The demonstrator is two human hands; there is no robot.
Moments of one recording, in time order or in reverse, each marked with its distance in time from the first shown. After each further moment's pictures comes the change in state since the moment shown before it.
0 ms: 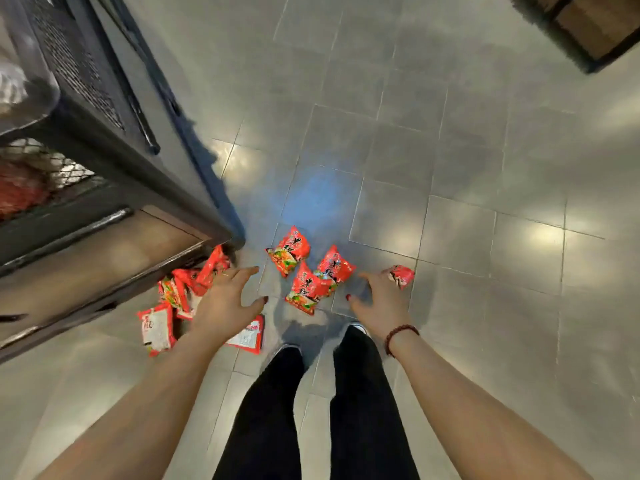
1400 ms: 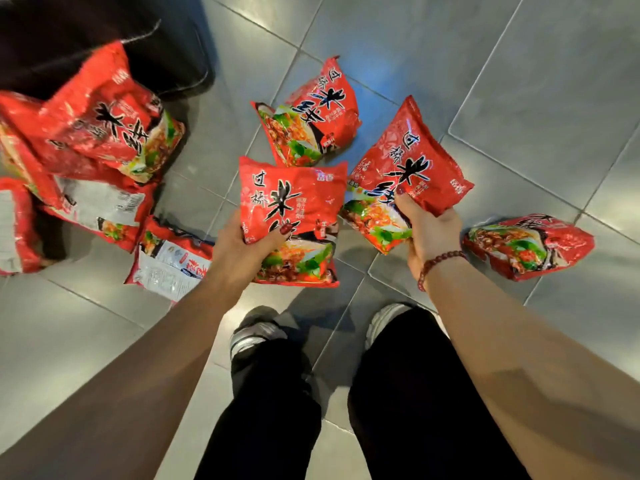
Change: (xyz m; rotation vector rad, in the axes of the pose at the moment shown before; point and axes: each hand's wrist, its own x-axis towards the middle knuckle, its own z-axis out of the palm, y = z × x) left_hand 0.189 -0.185 0.371 -0.975 0.099 -0.469; right_hand 0.302 0.196 0.298 1.042 0.150 0.432
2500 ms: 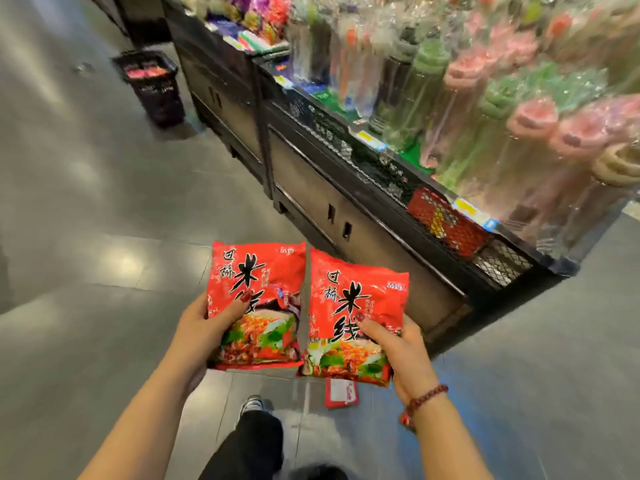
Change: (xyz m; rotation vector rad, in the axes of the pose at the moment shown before) left_hand -0.688 0.199 -0.298 -0.953 1.068 0.130; right_hand -0.705 -0.249 0.112 -0.788 -1.375 -0.297
